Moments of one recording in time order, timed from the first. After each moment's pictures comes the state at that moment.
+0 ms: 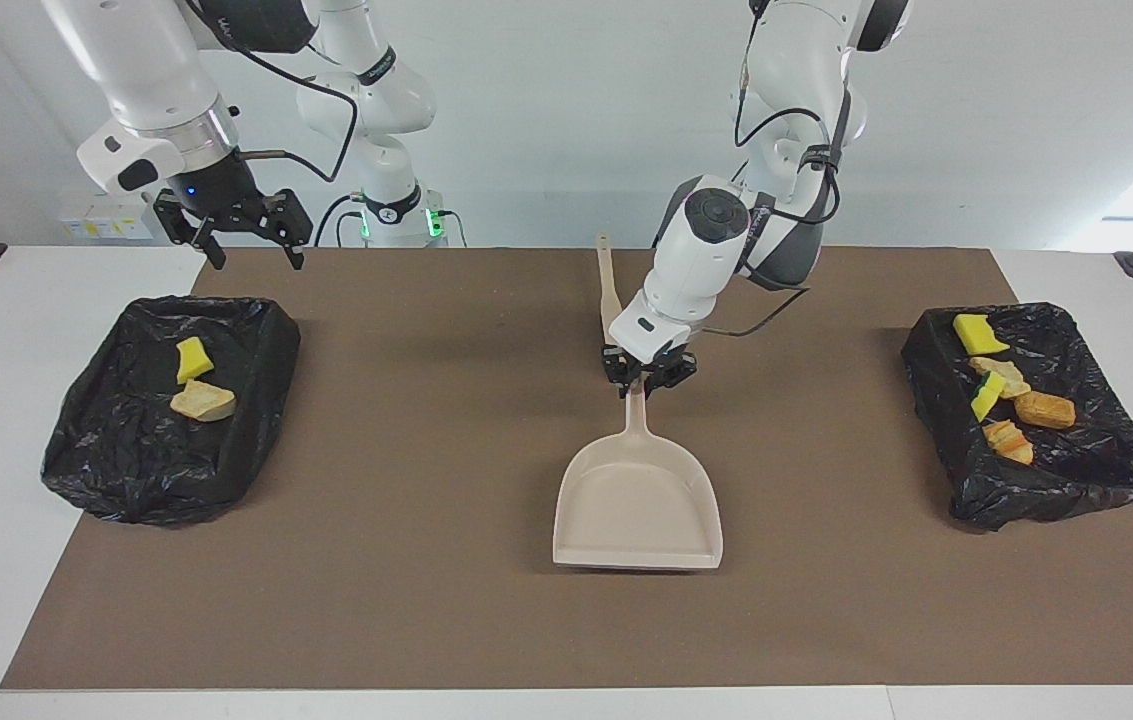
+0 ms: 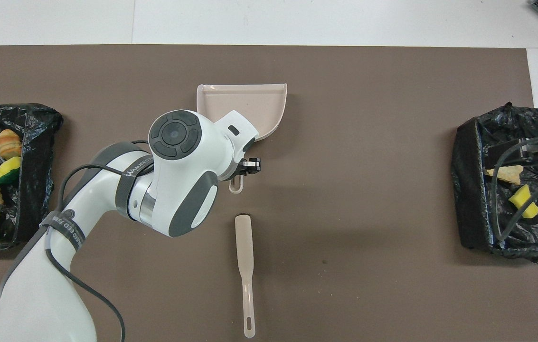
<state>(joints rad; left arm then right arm) -0.46 0.31 -0.13 -1.77 -0.12 2.19 -0.45 0.01 -0.01 -0.02 -1.57 0.00 1.53 0.01</state>
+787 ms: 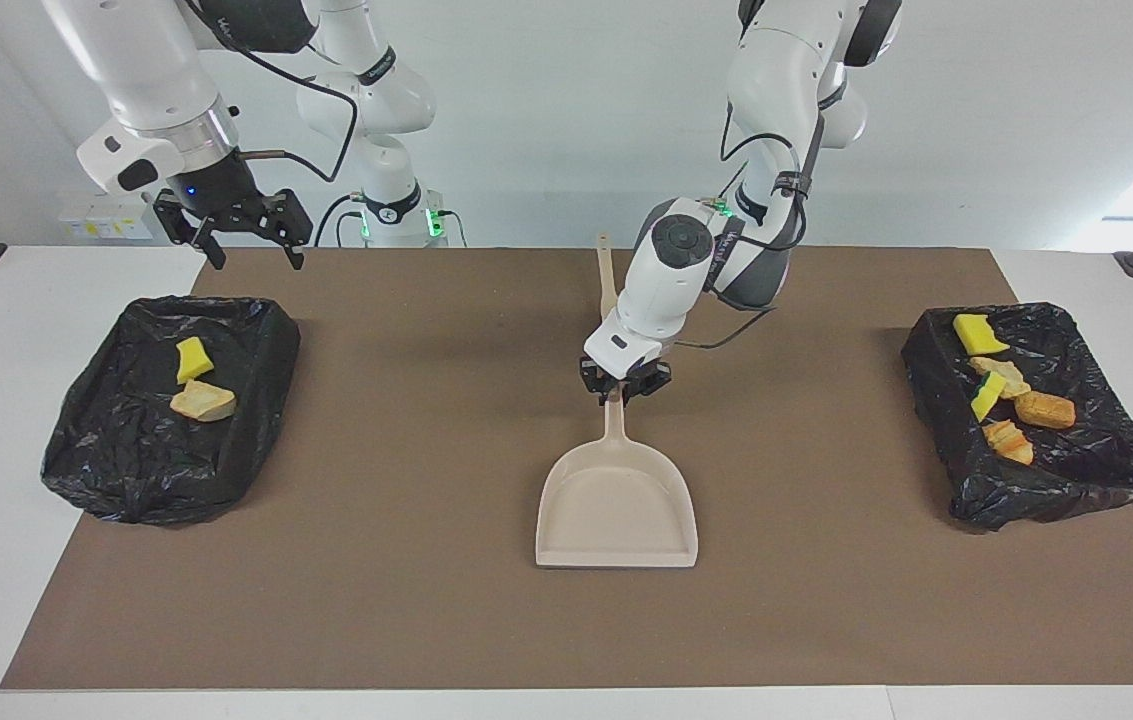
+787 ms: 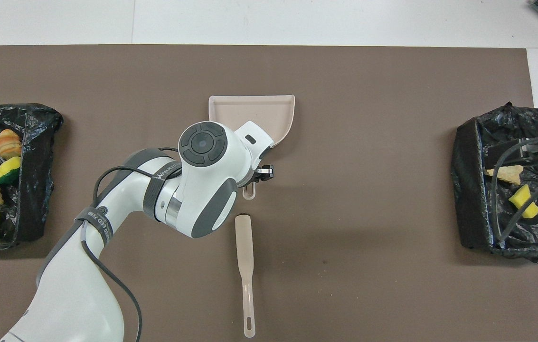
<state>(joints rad) -0.50 0.37 -0.13 -1.77 -0.12 2.23 -0.52 0.01 -0.01 -0.02 -1.57 0.00 1.53 0.01</state>
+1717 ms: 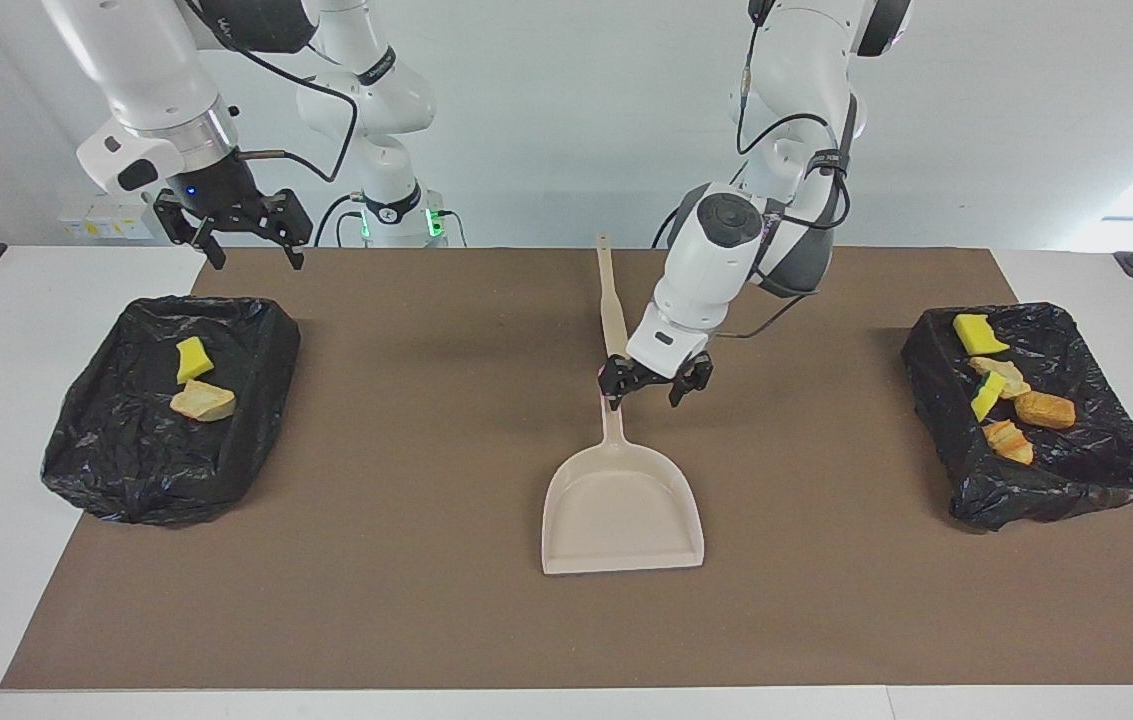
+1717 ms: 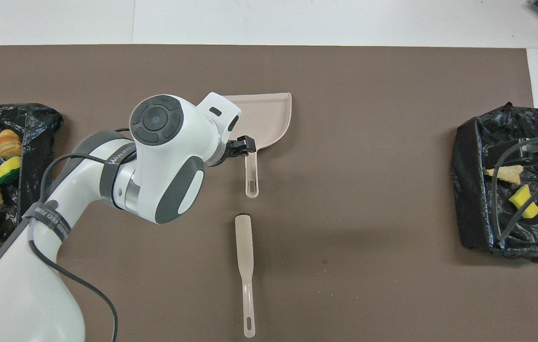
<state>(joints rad) -0.42 0.31 -0.09 -1.72 -0.10 2.16 -0.59 0.01 -0.01 -0.02 -1.57 0.00 1.53 0.01</state>
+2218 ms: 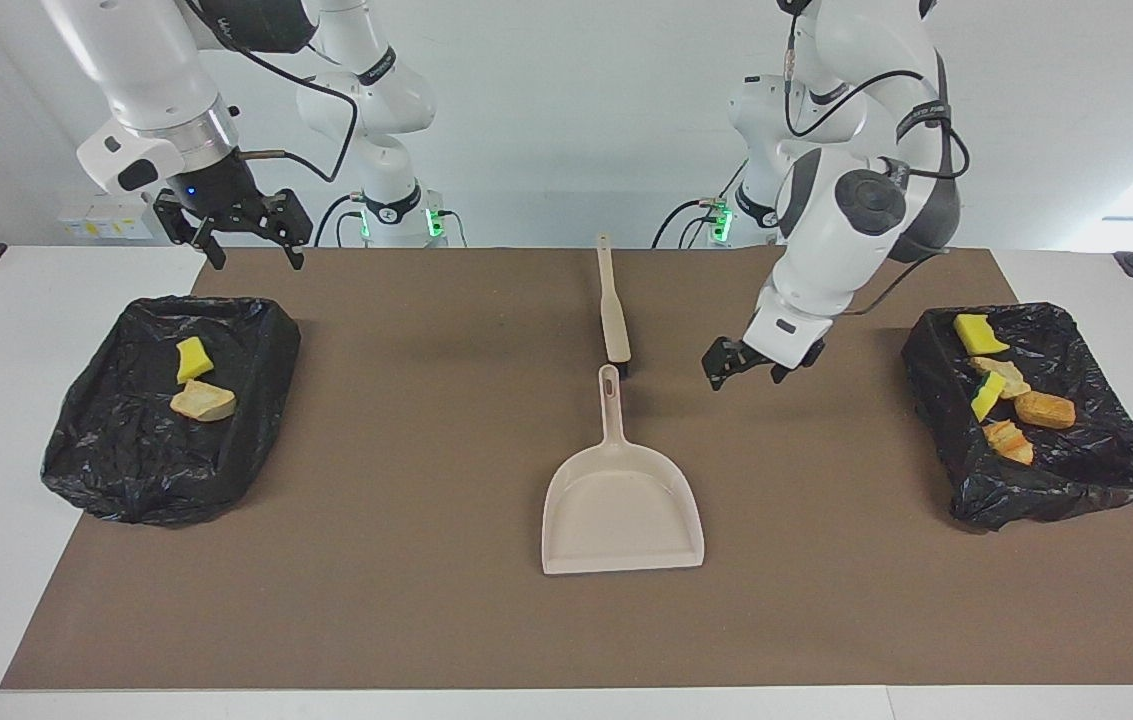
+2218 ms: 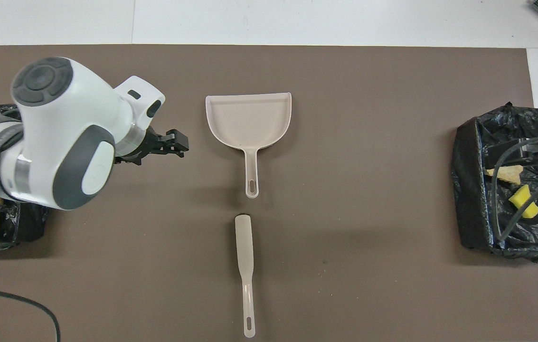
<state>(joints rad) -0.22 0.18 -0.08 -1.72 -0.10 1.87 -0.36 0.01 -0.01 -0.02 -1.57 0.00 1.53 0.01</state>
